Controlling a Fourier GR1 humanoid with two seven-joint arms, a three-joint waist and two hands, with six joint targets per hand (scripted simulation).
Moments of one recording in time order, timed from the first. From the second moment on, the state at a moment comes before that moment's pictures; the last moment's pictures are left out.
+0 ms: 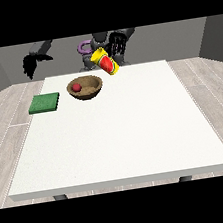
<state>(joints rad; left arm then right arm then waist) -0.86 0.03 -0.28 -0.80 -1.13 0.37 0.36 -0.19 -0.33 -0.35 -1.00 -0.23 0.38 -0.24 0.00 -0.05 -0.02</state>
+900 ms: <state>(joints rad) -0.43 0.03 -0.03 -1.12 -0.17 0.22 -0.22 -0.24 -0.05 -0.22 -1.06 -0.11 0.07 -0.28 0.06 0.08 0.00</state>
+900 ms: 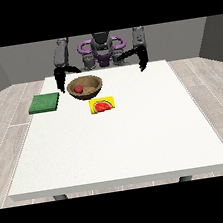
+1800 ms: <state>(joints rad) -0.38 0.11 0.03 -1.23 -0.11 0.07 -0.23 -0.41 -0.08 -0.26 -0.66 -0.14 0.04 -0.51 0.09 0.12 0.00</state>
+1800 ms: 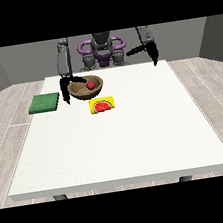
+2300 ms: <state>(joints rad) -0.40 0.11 0.01 -1.30 -0.09 0.03 -0.24 -0.36 -0.16 -0.23 -0.66 0.00 -0.25 -0.53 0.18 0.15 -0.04</state>
